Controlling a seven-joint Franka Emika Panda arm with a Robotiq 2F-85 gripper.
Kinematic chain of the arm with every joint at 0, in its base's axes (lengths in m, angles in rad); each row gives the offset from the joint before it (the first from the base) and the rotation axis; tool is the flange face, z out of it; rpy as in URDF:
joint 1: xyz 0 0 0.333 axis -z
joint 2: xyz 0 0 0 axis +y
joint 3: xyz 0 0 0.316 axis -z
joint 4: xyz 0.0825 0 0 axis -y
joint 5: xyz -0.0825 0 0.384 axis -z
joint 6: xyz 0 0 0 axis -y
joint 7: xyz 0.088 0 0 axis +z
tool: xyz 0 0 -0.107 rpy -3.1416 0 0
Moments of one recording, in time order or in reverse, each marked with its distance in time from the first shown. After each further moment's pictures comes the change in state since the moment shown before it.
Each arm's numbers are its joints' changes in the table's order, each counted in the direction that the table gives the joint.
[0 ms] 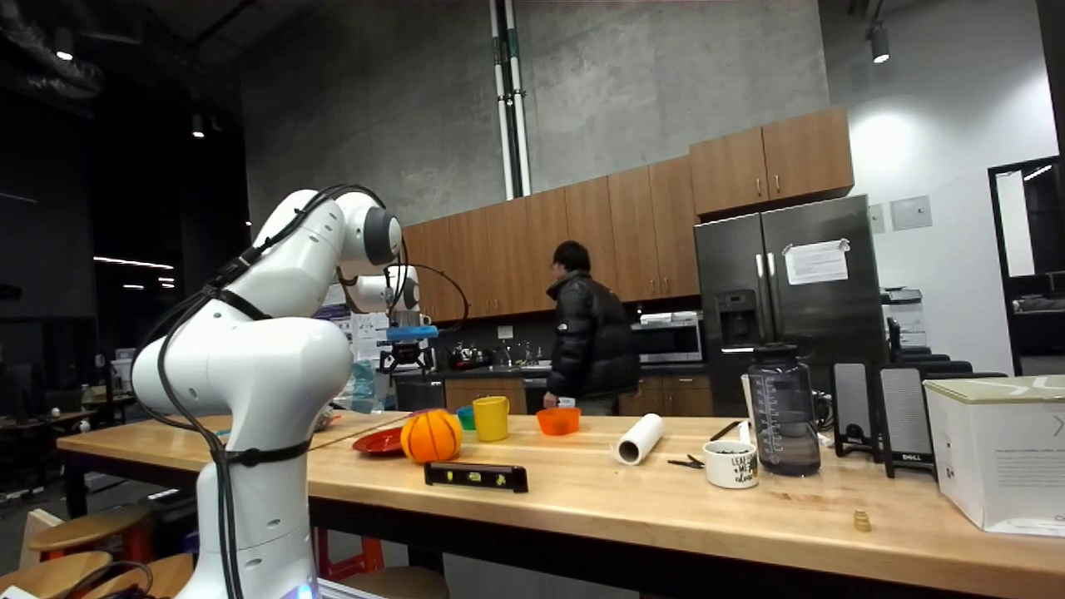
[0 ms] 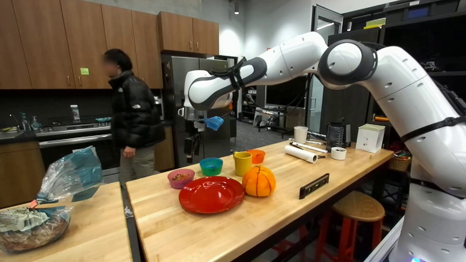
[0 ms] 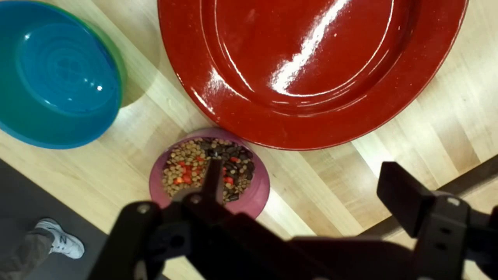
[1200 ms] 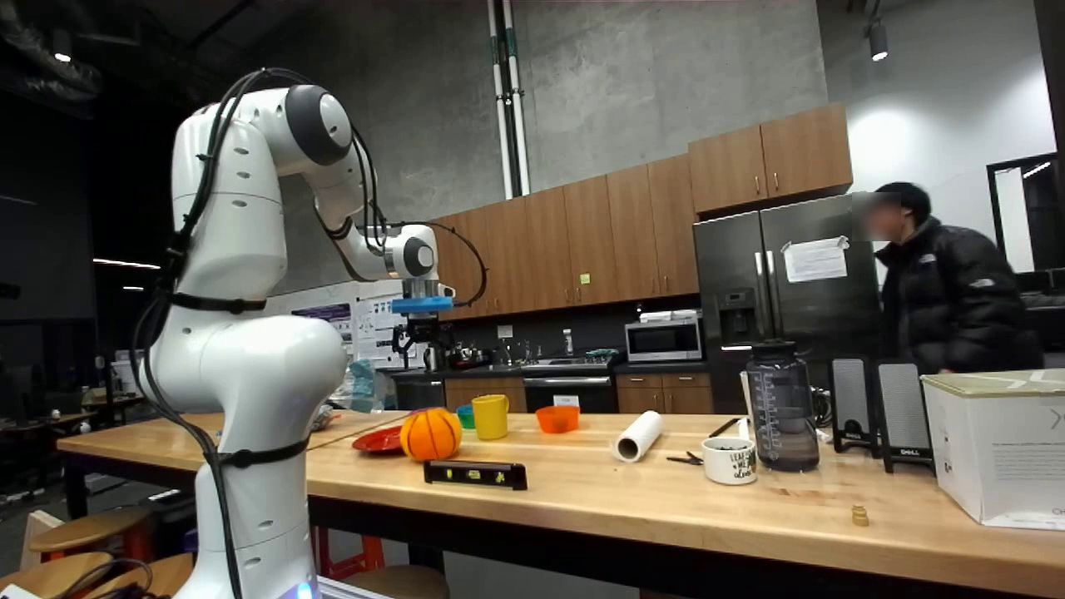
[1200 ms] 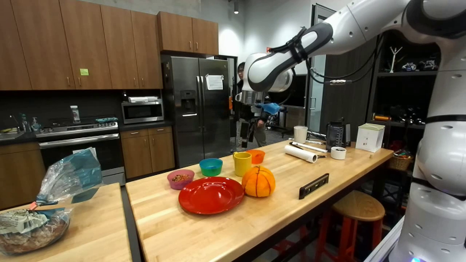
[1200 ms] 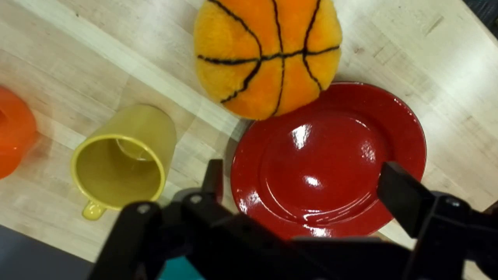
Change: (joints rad) arm 0.132 -0.625 0.110 -0.748 -0.160 0.127 0.030
